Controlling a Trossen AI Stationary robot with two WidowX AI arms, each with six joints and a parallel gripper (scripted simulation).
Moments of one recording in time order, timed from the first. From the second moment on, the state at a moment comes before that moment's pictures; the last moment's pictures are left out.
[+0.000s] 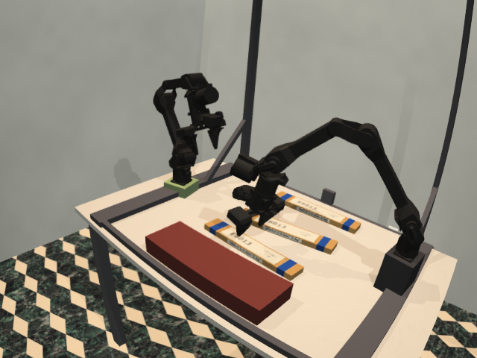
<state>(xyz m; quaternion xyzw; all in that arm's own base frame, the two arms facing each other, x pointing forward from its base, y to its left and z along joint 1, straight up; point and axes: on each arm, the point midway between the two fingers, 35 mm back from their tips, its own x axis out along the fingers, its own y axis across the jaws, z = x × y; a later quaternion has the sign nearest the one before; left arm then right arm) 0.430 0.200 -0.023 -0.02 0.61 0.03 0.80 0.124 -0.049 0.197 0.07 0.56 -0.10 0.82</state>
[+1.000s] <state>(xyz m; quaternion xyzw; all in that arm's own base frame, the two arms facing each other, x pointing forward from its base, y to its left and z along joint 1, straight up) 0.319 0.138 0.028 -0.04 0.56 0.06 0.83 0.219 -0.073 0.161 0.07 0.55 -0.10 0.82</state>
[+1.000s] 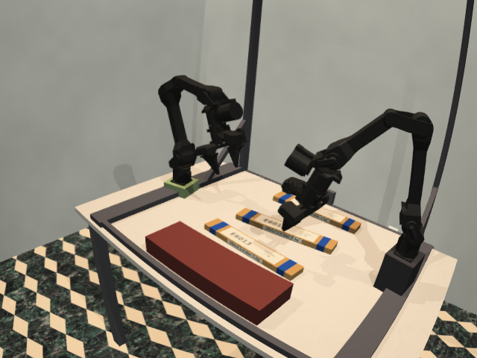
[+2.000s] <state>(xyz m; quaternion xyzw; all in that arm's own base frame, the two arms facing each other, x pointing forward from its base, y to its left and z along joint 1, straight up) 0.207 0.075 0.077 -0.04 0.56 0.06 0.83 0.221 -0.073 0.161 0.07 0.55 -0.10 0.82</state>
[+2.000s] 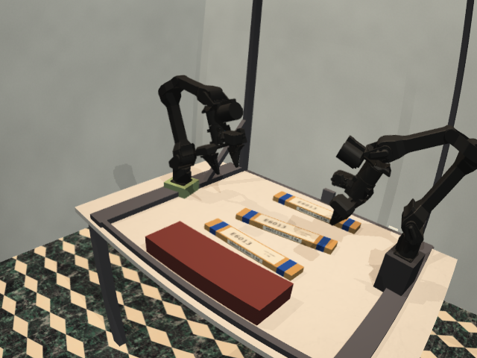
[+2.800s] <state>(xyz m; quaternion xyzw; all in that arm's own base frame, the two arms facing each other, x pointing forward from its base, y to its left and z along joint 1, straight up) 0.233 0.116 0.044 -0.02 0.56 0.03 0.83 0.238 -0.115 0.116 0.09 0.55 -0.13 0.82</state>
